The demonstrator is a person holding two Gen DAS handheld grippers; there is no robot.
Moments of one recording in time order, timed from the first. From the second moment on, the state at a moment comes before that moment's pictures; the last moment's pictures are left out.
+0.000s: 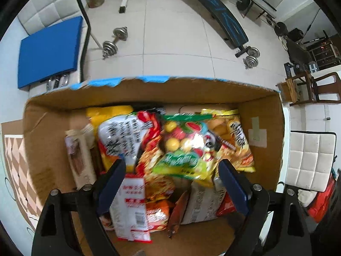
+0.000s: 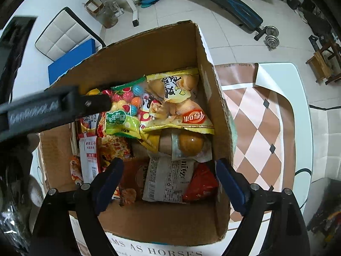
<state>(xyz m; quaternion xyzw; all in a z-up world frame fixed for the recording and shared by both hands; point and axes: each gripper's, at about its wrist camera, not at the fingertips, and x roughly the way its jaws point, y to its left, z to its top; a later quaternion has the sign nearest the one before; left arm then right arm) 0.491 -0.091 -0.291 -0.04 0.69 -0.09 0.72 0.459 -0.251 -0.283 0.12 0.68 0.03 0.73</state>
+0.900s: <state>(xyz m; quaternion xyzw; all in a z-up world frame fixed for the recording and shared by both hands) 0.351 -0.040 -0.243 -0.02 0.61 -0.03 0.79 0.380 -0.238 -0.230 0.05 0.64 0.04 0.77</state>
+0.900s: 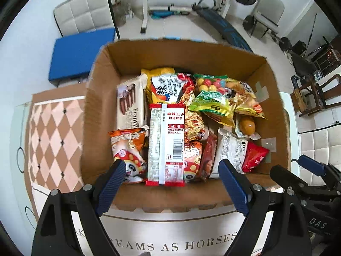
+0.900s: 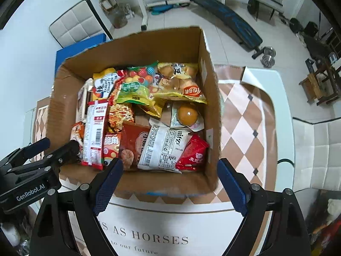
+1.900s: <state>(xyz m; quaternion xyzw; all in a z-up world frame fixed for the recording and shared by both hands) 0.147 -0.049 -0.089 -0.03 0.48 -0.03 0.88 0.183 -0.247 -0.068 0.04 0.53 0.07 0.84</state>
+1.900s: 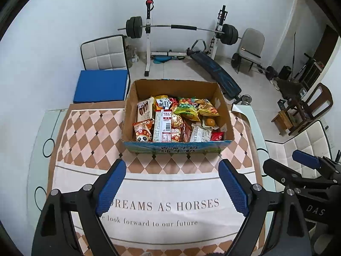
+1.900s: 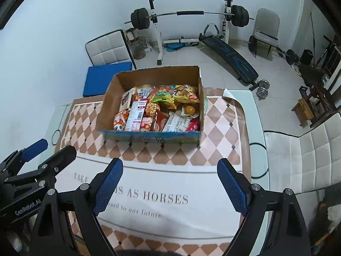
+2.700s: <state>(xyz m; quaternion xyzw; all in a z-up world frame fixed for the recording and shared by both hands) 0.081 -0.039 -0.039 -0.04 0.44 -0.03 0.90 0.090 -0.264 -0.002 0.03 0.49 0.04 0.87</state>
